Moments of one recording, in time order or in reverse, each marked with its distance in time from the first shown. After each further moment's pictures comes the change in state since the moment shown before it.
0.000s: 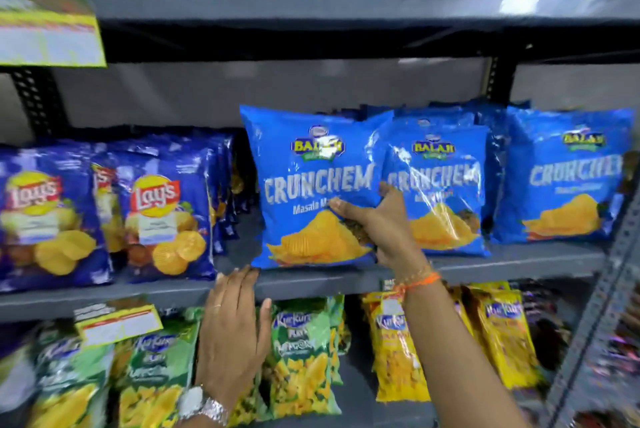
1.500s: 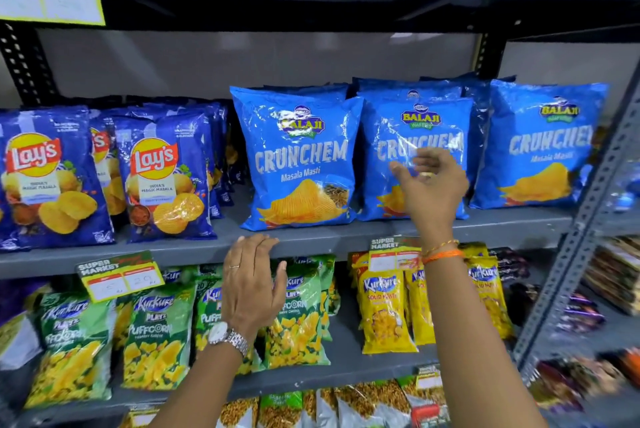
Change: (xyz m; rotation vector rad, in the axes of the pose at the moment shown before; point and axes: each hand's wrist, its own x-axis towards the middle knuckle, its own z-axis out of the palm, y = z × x) left_hand -0.003 0.012 0.029 -0.091 0.205 0.133; right_hand -0.024 -0.016 -0.061 -0.540 0.593 -0.262
